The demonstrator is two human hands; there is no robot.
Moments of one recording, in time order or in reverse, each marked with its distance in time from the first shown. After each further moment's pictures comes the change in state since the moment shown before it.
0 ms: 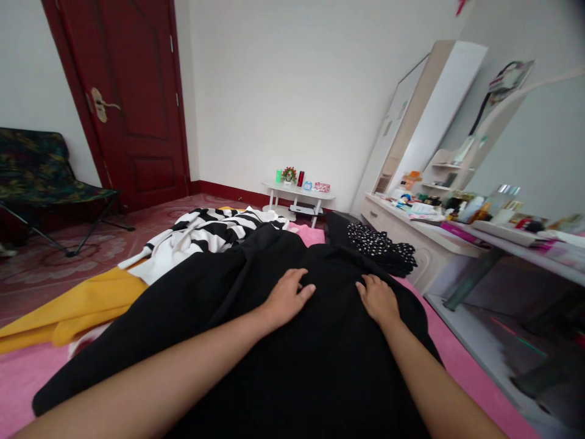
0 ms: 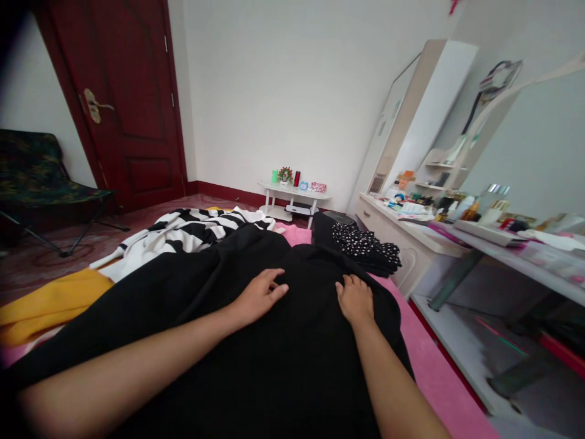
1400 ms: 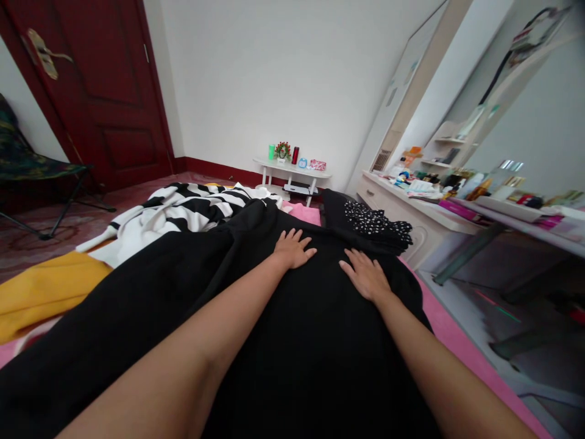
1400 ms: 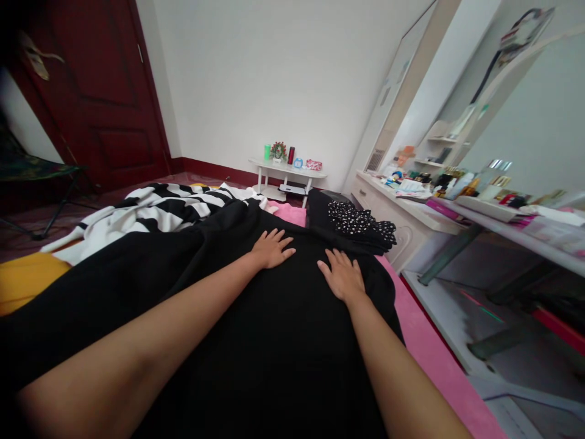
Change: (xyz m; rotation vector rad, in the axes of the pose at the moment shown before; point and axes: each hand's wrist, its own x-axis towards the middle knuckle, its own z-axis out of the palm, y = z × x) left_hand 0.106 -0.033 0.040 0.413 -0.179 0.027; right_hand 0.004 -0.008 0.005 0.055 -0.242 -0.081
